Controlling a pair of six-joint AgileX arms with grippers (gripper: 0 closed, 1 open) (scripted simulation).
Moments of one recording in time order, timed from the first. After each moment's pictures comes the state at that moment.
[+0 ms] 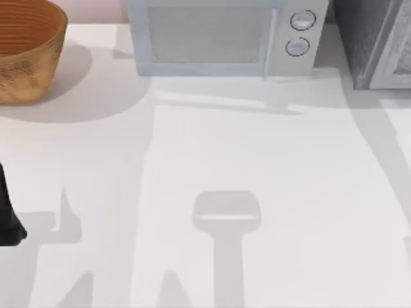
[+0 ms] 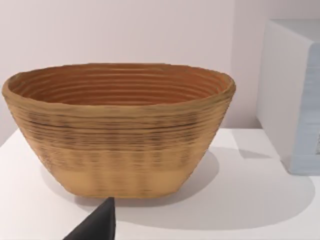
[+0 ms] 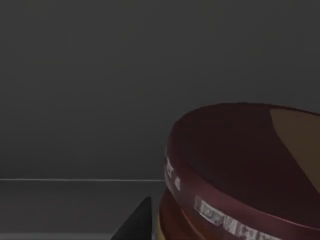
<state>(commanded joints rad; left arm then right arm) 0.00 0.00 0.00 0.00 0.00 0.00 0.16 1.52 2.00 -0.50 0.18 0.02</state>
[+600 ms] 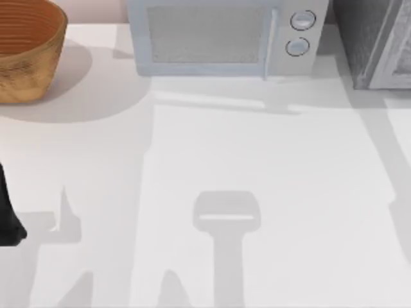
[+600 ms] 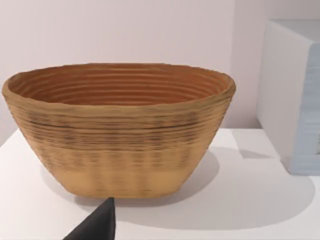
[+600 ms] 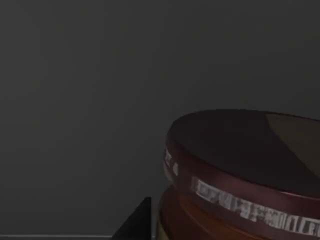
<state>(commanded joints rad) 0.00 0.00 0.00 0.00 0.00 0.00 0.13 1.74 2.19 -0.46 0.14 0.02</state>
